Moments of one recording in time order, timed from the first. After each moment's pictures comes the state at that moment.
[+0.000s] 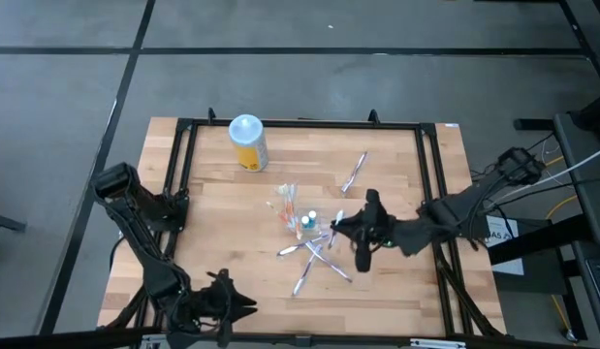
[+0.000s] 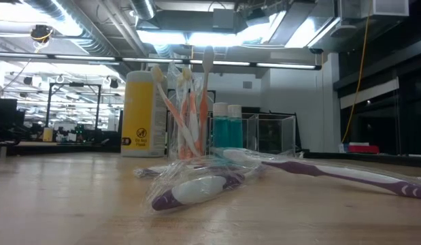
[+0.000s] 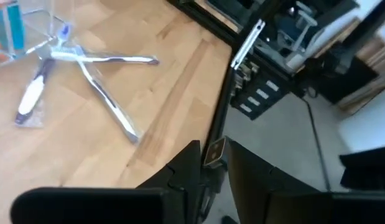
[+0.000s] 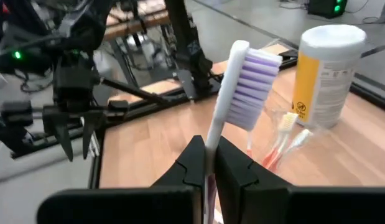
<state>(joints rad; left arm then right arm) -1.01 1.63 1.10 -0.18 -0.89 -1.22 0.59 1.33 1.18 -0.26 0.71 0.52</state>
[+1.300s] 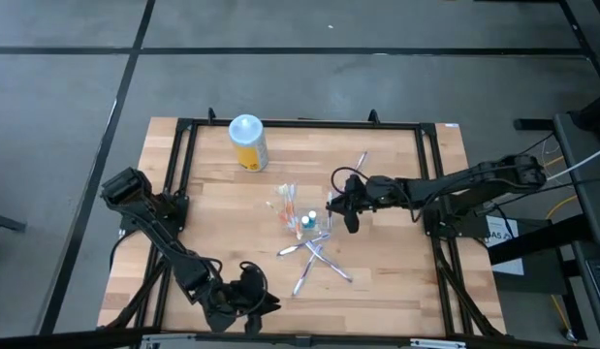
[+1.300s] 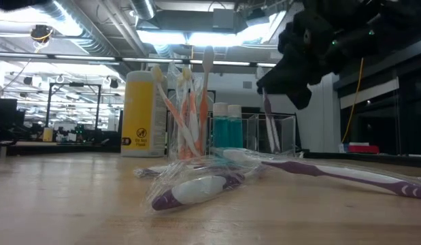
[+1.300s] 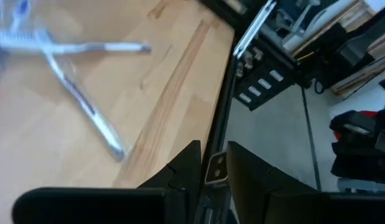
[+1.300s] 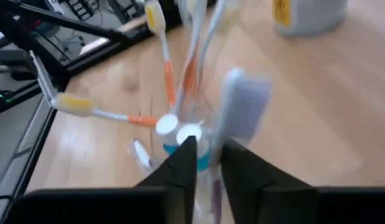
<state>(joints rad) -0.82 1.71 1.10 -0.01 -0.63 -1.10 0.04 1.33 0.52 0.37 0.02 0.45</state>
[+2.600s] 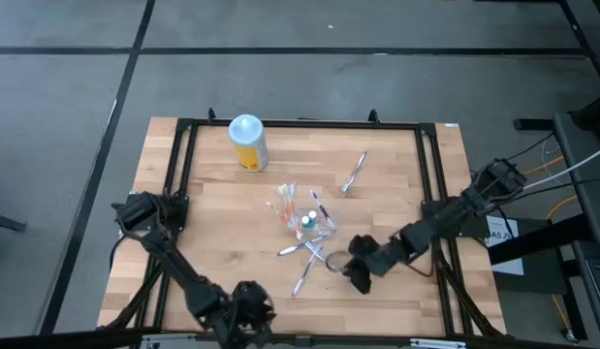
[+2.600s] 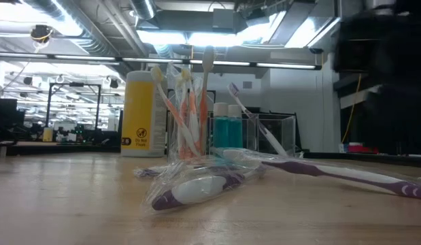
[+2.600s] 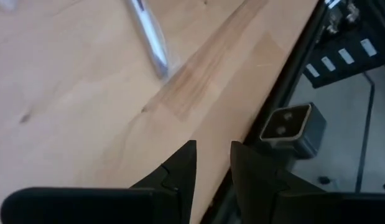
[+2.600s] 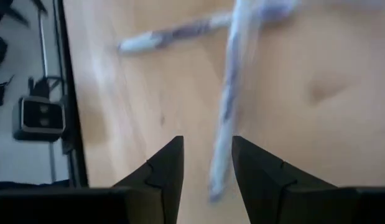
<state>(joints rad) -0.86 1.96 1.30 -0.33 -0.60 -1.50 0.60 1.55 0.64 0.10 0.18 1.07</state>
